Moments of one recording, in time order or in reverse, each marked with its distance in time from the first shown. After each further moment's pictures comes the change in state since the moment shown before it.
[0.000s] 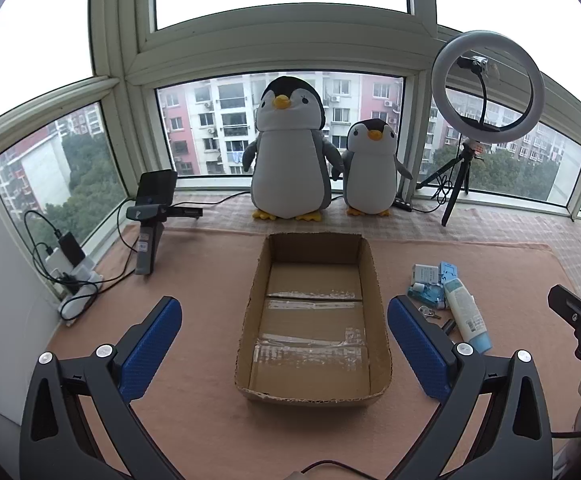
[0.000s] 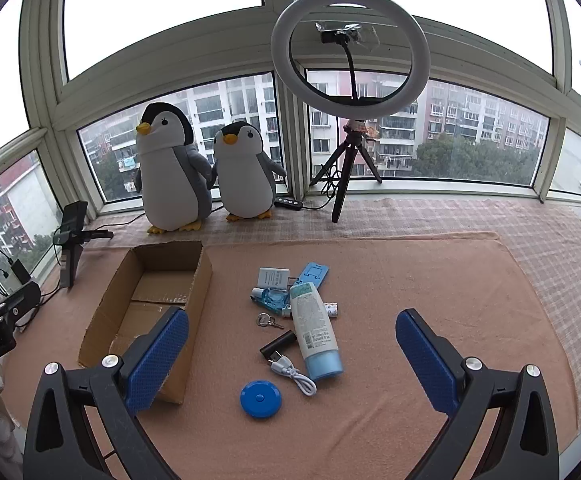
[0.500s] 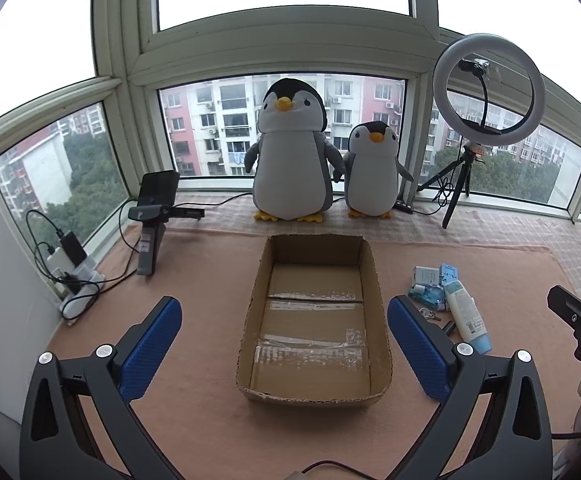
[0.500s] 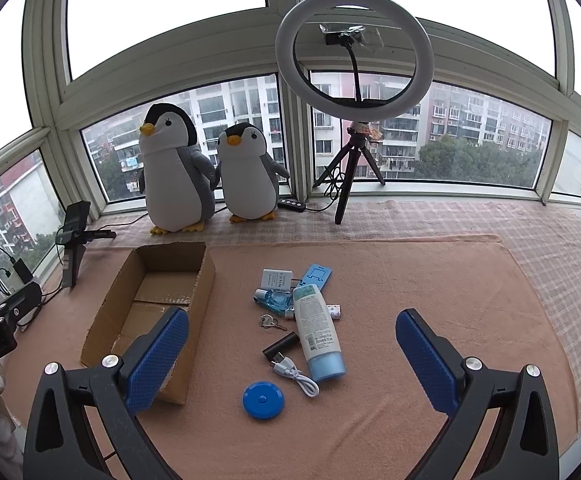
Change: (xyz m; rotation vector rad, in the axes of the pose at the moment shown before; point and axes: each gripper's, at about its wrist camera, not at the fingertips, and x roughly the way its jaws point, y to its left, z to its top) left arm -0.002 0.000 0.001 -0.009 -0.004 0.004; right arm -0.001 0.001 0.000 0.003 -0.009 -0.003
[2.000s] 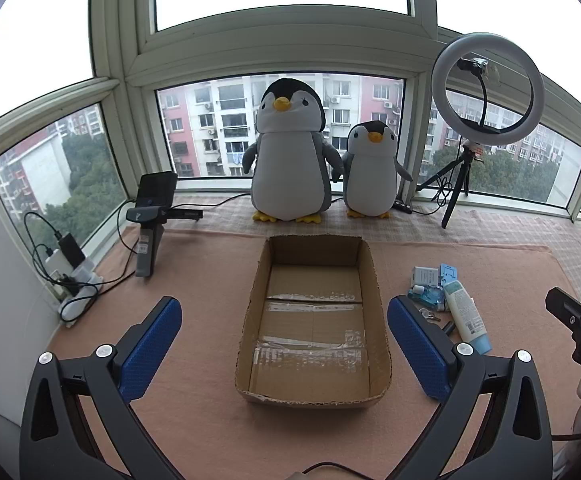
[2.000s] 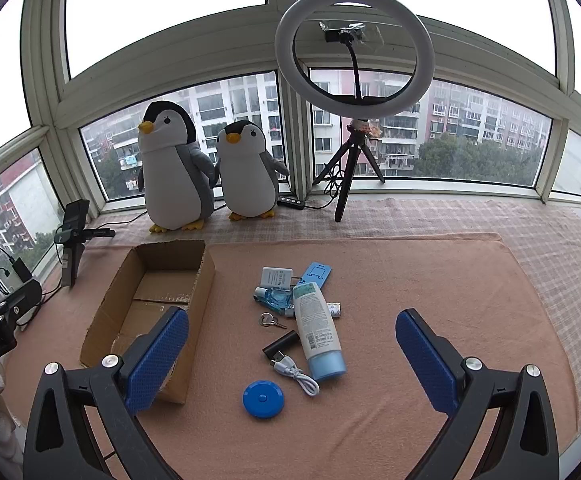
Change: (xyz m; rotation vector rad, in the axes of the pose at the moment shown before) left arm 0.001 -0.003 0.002 -0.008 0.003 -0.002; right arm 0.000 0.000 -0.002 0.021 0.003 -0.021
